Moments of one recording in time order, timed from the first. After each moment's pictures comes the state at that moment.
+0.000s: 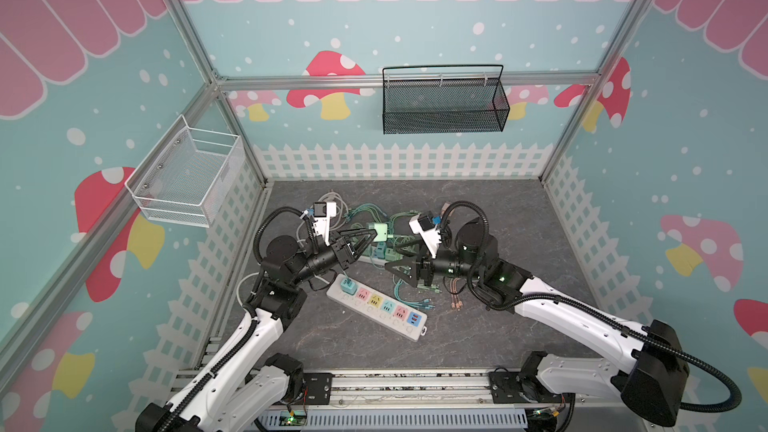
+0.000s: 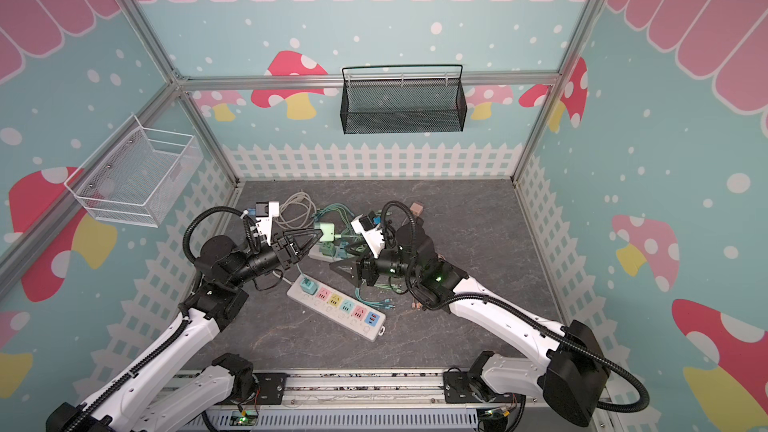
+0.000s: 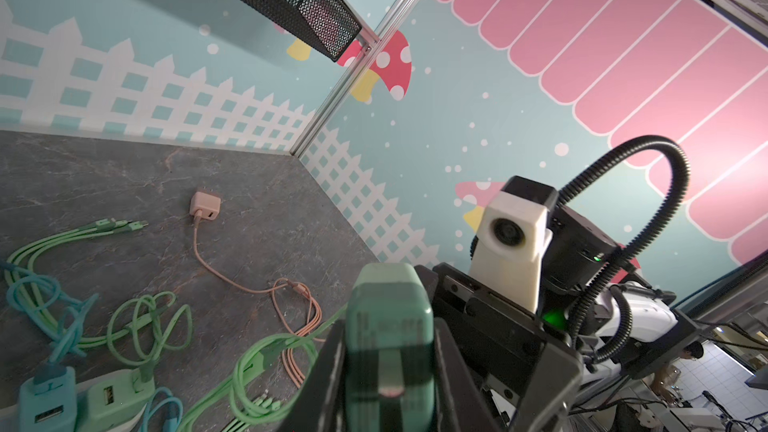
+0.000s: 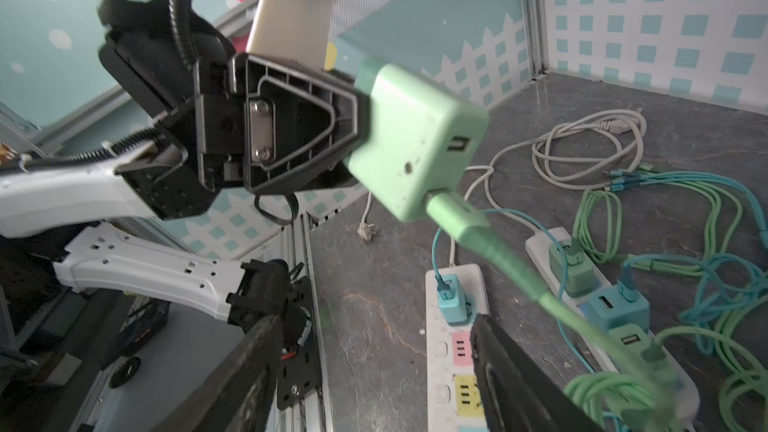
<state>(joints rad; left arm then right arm) -0.33 0.88 0.63 0.37 0.71 -0.78 0.79 1.21 0.88 0.19 -0.53 0.39</state>
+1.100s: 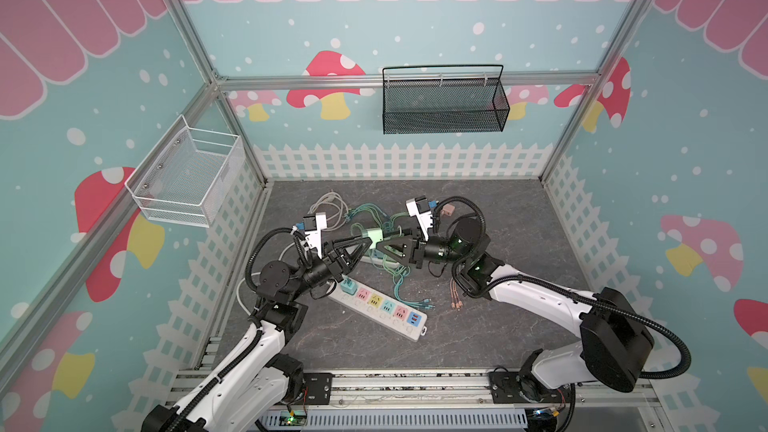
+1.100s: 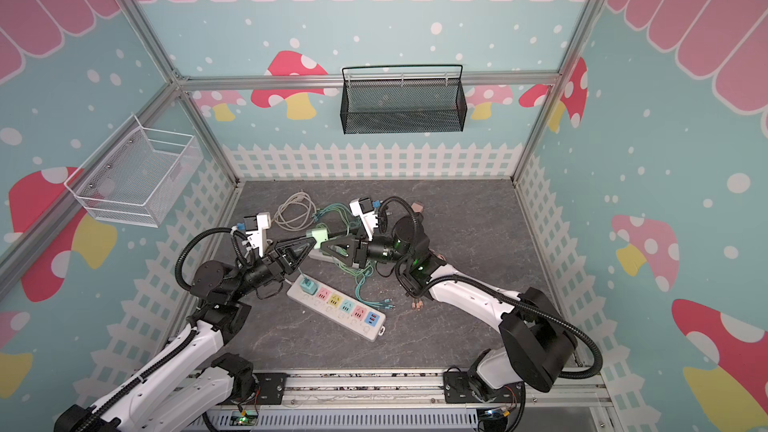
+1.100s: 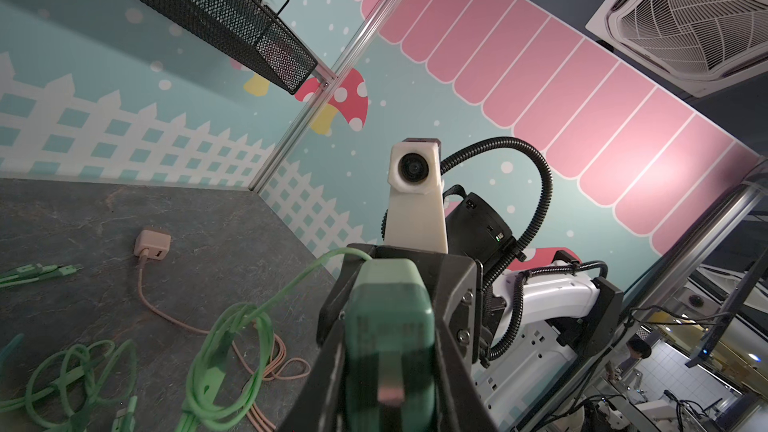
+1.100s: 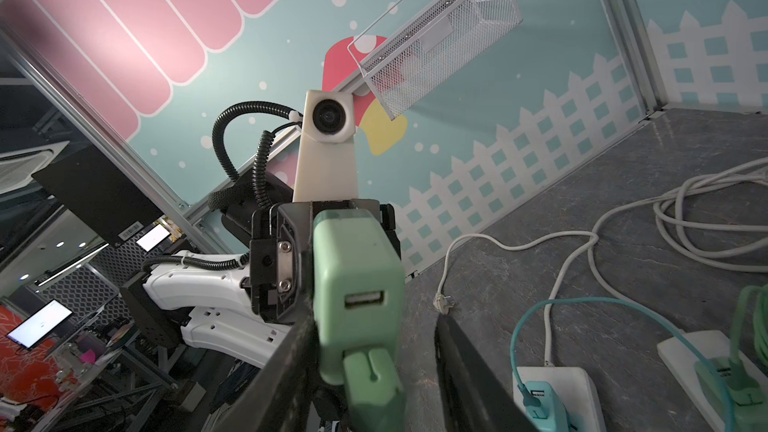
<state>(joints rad) -0.33 0.84 0.45 0.73 0.71 -0.92 0.75 1.45 0.90 0.72 -0.73 0.73</state>
